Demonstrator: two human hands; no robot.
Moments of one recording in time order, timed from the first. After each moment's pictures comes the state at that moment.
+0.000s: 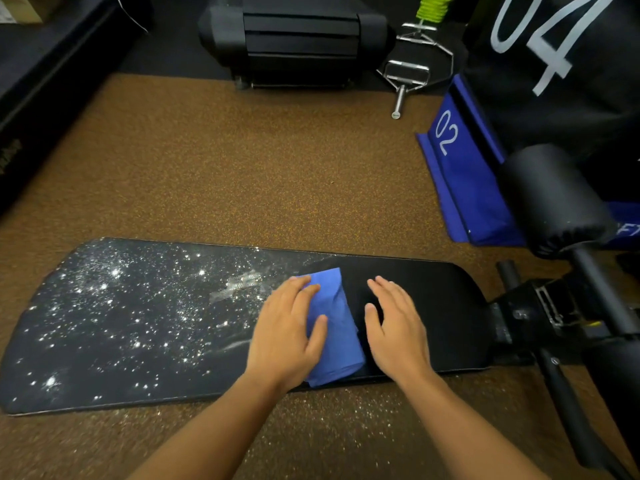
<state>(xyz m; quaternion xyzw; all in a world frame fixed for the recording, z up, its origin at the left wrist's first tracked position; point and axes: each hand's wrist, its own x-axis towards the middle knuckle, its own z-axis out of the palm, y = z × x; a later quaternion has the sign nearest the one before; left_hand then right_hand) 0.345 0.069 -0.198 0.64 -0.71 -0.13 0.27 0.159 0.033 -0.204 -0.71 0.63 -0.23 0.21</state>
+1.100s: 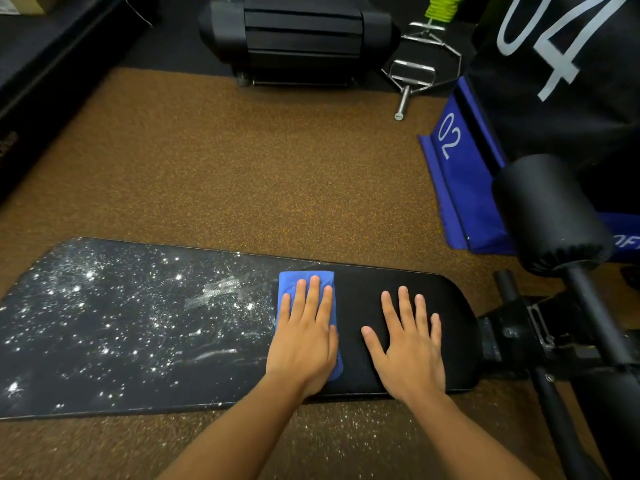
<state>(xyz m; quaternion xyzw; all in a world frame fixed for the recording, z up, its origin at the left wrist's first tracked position) 0.285 0.040 -0.233 0.67 -0.74 -0.07 0.05 0.103 0.023 -0.236 -0.74 0.66 0.00 0.07</state>
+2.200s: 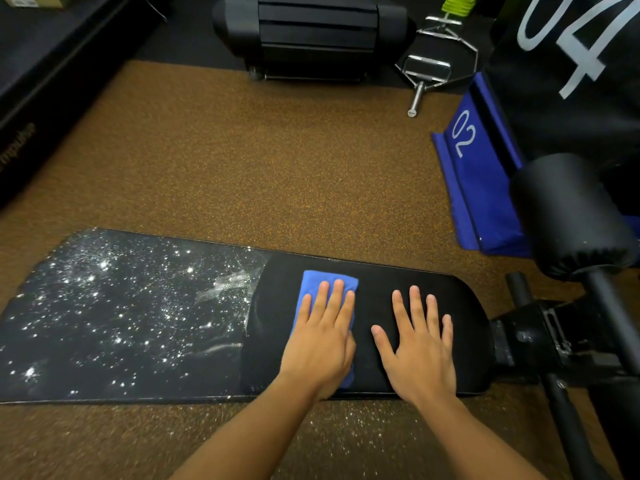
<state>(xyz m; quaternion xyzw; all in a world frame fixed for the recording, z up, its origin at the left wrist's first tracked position) 0.276 0.044 -0.227 0.64 -0.76 -0.10 0.03 0.102 0.024 -0.236 -0.75 0.66 -0.01 0.06</state>
